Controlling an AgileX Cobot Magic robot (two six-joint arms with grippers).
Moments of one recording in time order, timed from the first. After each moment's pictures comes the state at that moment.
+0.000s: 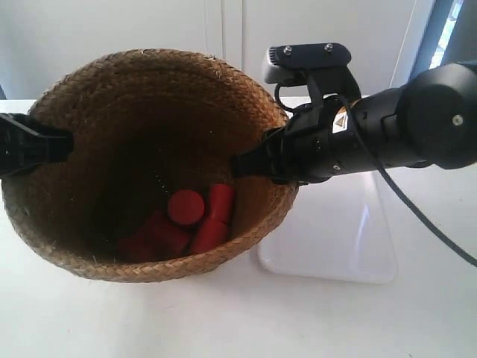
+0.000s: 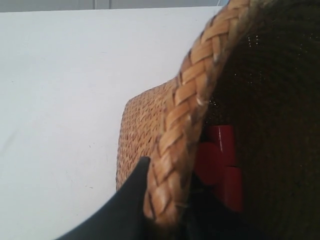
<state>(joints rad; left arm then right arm) -0.20 1.00 -0.67 -0.65 0.30 0.47 0.47 1.41 -0.94 0.17 0.32 0.01</state>
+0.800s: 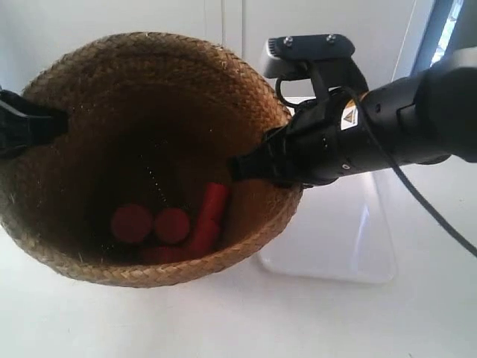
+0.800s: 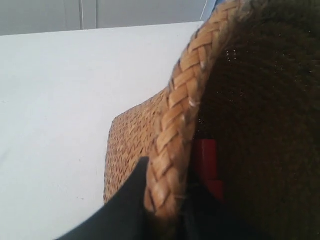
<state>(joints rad) -0.21 0.94 -0.72 -0.62 0.37 0.45 0.50 1.35 -0.95 0.16 0.42 0.03</state>
